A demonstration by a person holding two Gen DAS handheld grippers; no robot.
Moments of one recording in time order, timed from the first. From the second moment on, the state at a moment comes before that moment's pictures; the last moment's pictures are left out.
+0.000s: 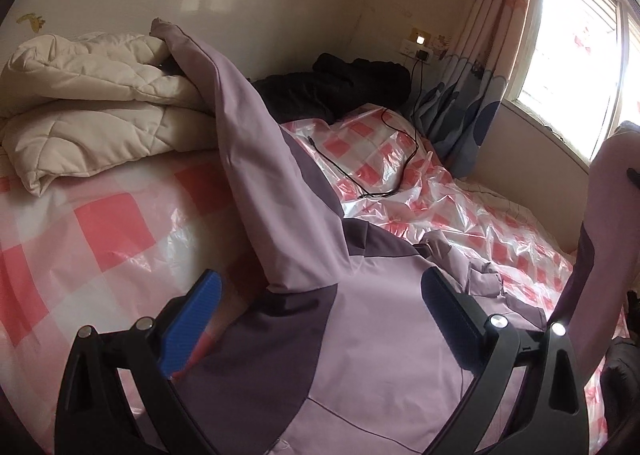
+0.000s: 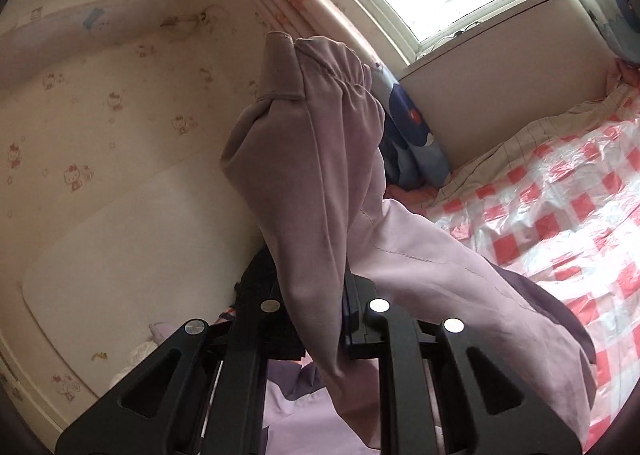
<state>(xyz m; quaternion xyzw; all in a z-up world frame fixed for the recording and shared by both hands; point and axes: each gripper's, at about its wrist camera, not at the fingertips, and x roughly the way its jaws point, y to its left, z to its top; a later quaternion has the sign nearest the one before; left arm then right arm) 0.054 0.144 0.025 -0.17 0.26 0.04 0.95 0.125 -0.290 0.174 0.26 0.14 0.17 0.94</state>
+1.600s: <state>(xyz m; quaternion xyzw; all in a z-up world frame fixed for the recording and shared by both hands) 0.065 0.188 0.011 -0.22 0.30 0.06 0.92 0.209 -0.084 -0.080 0.29 0.41 0.29 0.82</state>
